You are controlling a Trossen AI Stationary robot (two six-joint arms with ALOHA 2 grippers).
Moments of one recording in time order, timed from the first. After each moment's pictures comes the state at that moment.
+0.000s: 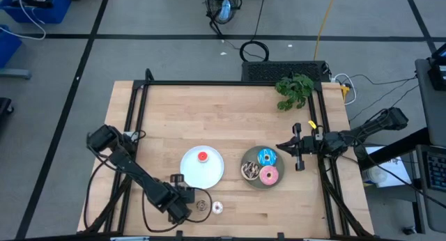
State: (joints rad) left arm -0.73 1.88 1.13 -0.72 -0.12 -0.75; right arm 0.37 0.37 0.02 0.39 0.37 -0.07
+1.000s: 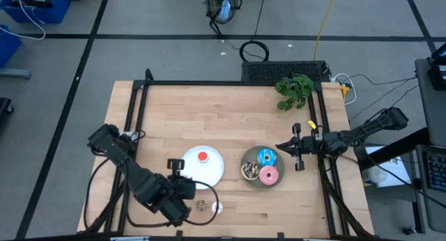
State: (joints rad) left arm -0.69 1.87 1.92 -1.57 -0.34 -0.60; right arm 0.37 0.37 0.02 0.38 0.37 -0.07
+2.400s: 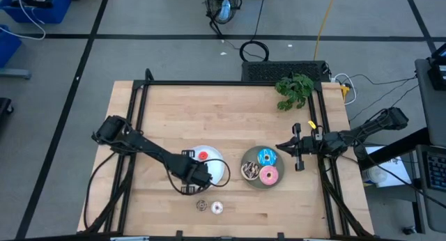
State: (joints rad) left arm -0.39 1.87 1.17 -0.88 -0.10 -0.43; right arm 0.37 0.37 0.02 0.39 0.37 -0.07
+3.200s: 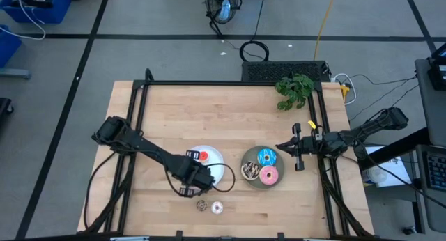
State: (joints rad) left arm -0.41 1.87 1.34 -1.04 -0.12 -0.29; right arm 0.37 0.37 0.02 0.39 0.37 -0.07
